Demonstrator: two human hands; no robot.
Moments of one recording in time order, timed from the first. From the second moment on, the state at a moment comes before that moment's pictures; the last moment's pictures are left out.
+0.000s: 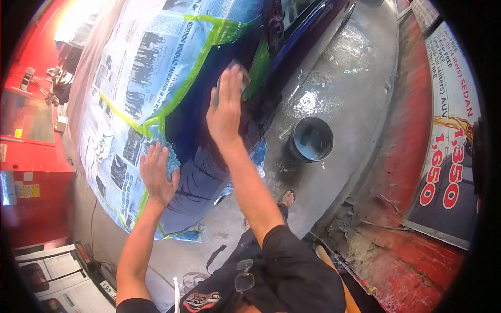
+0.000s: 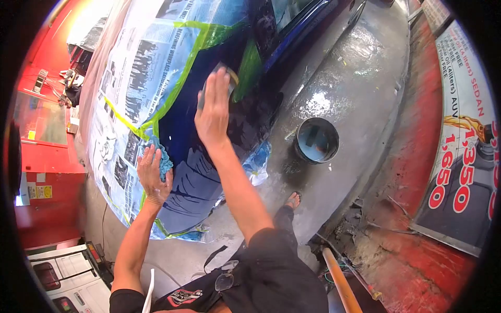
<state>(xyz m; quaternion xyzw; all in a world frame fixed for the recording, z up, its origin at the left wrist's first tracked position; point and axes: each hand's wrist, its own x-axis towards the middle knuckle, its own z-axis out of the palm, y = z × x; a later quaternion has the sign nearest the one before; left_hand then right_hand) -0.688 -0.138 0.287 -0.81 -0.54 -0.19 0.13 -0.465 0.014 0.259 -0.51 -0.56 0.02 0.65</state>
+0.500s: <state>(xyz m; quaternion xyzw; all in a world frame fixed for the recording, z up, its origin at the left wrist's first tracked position) -0.687 -0.140 0.284 -0.81 -0.53 -0.20 0.14 -0.427 0.083 0.313 -0.57 -0.50 0.00 0.65</state>
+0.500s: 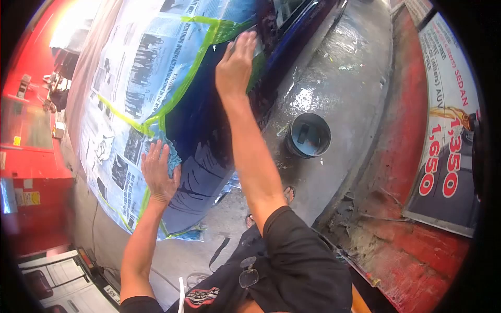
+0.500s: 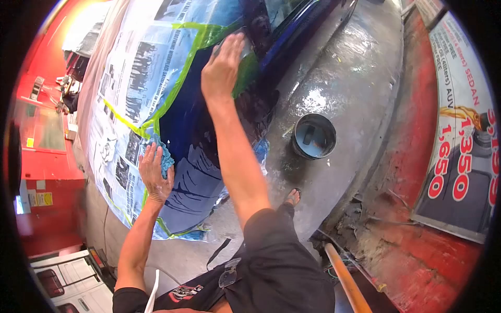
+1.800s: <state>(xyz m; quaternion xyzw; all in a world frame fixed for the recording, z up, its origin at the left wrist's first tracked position) -0.688 -0.136 0.280 -0.83 -0.50 -0.19 0.18 -0.441 0.024 0.227 -0.53 -0.45 0.05 0.71</state>
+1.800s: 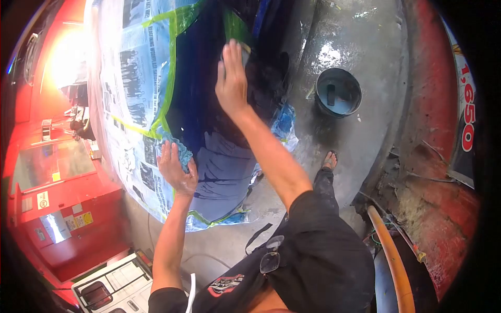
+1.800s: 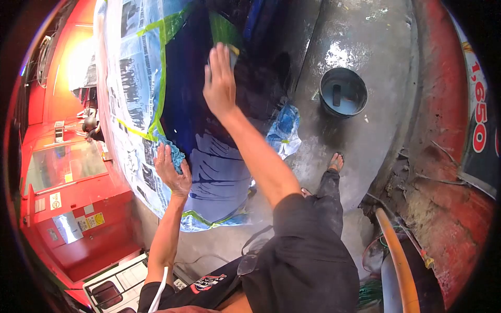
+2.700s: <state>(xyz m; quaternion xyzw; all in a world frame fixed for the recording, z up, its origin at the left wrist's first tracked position) -0.688 -0.146 0.294 -0.80 -0.55 -0.20 0.10 -0.450 0.033 0.269 -0.52 -0.56 0.03 0.65</state>
